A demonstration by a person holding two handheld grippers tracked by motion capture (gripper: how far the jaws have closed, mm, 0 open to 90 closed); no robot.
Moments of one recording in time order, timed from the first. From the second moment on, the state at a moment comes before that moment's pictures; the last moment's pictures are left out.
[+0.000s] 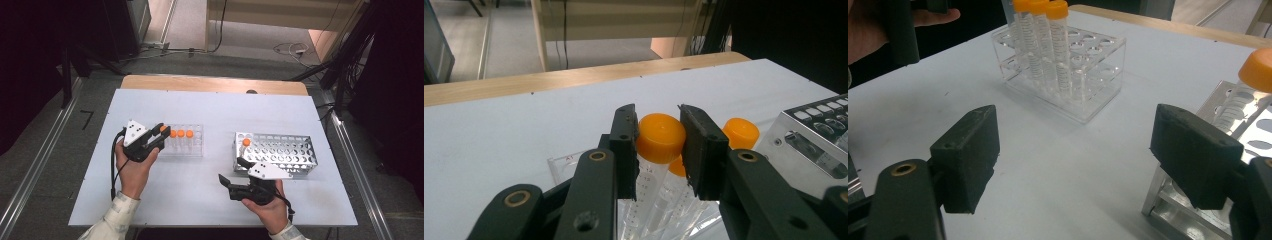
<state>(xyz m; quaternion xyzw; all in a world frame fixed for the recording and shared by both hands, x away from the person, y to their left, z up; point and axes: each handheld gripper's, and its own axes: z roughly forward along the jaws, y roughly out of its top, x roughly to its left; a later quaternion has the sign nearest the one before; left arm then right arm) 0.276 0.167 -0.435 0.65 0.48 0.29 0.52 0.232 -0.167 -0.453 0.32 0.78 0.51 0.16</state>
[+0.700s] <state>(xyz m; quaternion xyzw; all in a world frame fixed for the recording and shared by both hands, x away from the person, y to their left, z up) 0.275 0.167 -0.435 0.65 0.48 0.28 0.52 0.232 -0.168 -0.452 0.32 0.78 0.51 0.16</state>
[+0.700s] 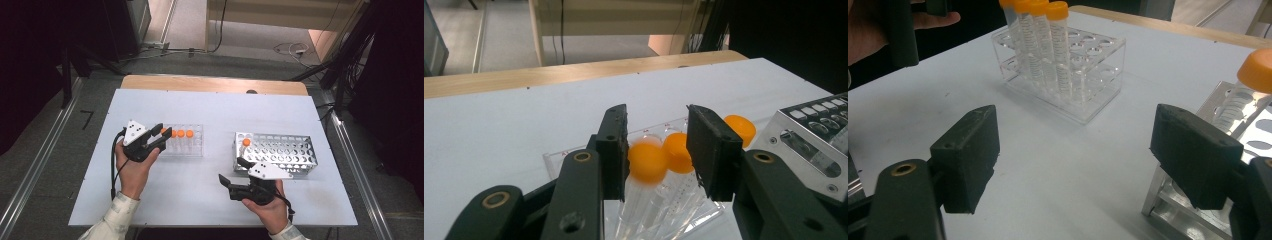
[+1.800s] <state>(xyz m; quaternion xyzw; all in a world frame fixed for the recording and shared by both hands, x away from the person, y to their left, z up) 0.246 0.166 -0.431 0.65 0.48 0.25 0.53 0.246 -0.191 -0.452 0.36 0.76 0.50 0.19</state>
